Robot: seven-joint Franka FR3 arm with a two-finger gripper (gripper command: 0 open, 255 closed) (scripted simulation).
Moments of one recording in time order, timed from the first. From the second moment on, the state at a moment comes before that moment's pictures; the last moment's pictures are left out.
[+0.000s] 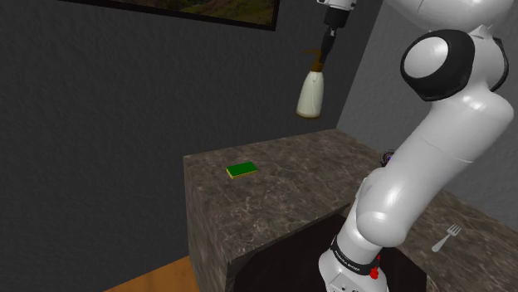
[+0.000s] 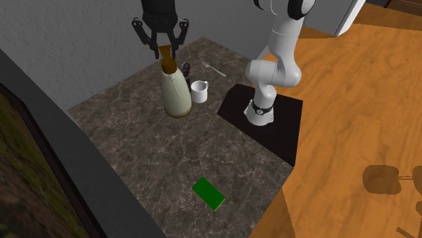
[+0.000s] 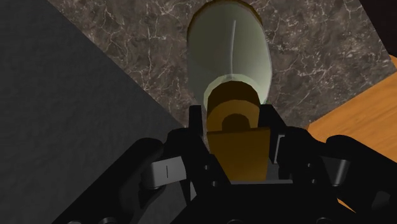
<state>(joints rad) 0.09 -0.17 -0.66 -1.39 -0.09 1.34 -1.07</state>
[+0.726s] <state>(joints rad) 0.01 -0.55 -0.56 -1.66 -0.28 1.28 -1.06</state>
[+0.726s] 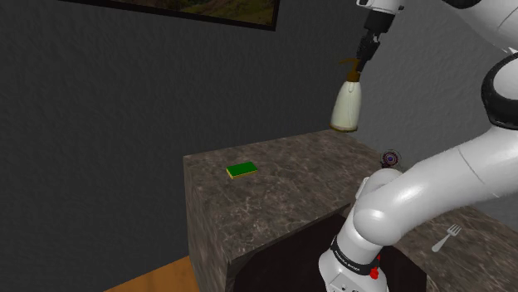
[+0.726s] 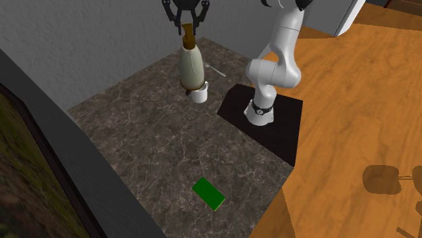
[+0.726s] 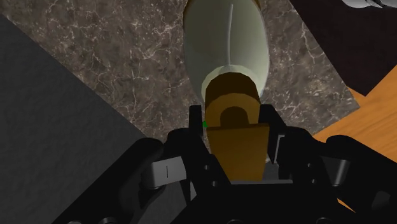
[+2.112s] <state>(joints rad) -0.19 -1.00 -0.55 -1.72 -0.54 0.97 -1.36</state>
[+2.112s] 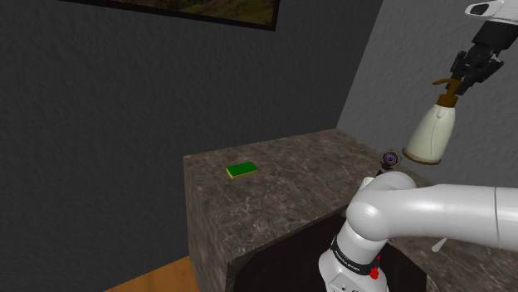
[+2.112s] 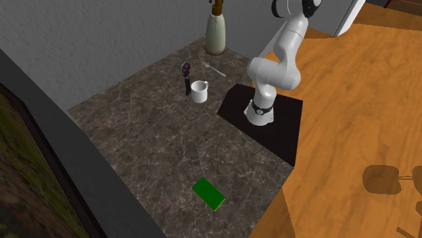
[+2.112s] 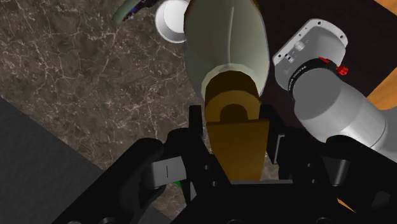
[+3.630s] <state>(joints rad) -0.18 -1.02 -0.76 -1.17 -1.05 0.71 -2.10</state>
